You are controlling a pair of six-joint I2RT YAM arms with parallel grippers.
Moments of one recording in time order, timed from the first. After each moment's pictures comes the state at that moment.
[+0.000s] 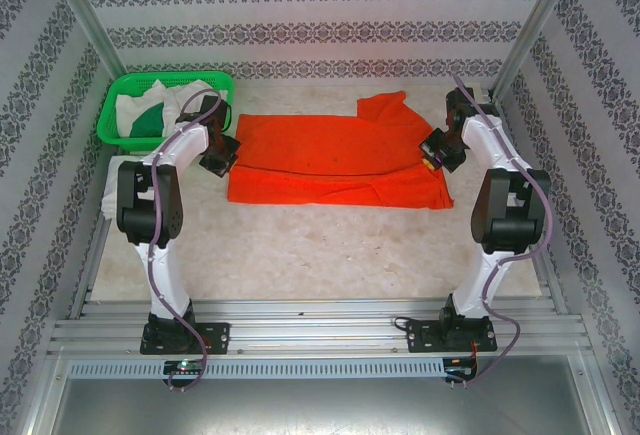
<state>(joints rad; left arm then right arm) -0.06 2.02 1.59 -0.84 0.06 -1.14 -0.07 1.92 1.59 -1.00 -0.19 0.78</state>
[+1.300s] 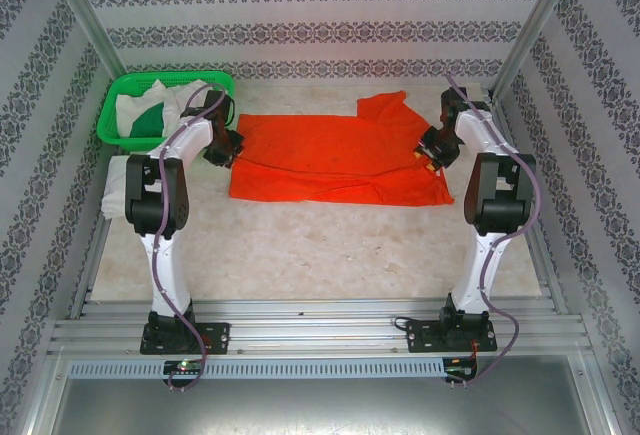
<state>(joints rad) -0.06 2.12 1.70 -0.84 0.08 -1.10 -0.08 2.09 1.71 -0.96 -0.22 0.74</state>
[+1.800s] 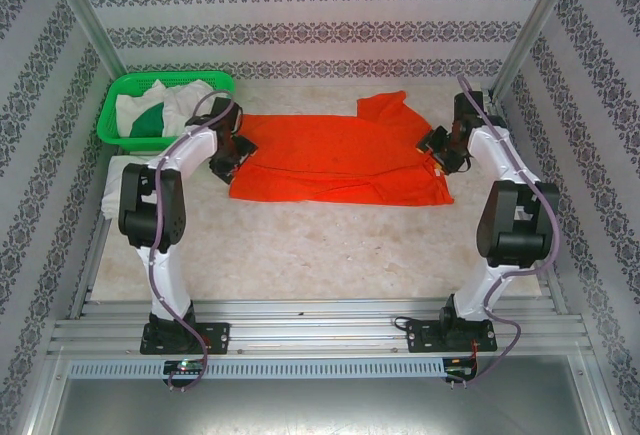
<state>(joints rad) -0.15 1.97 1.53 -0.77 0.08 -1.09 -0.09 1.79 1.42 -0.80 -0.26 0.68</state>
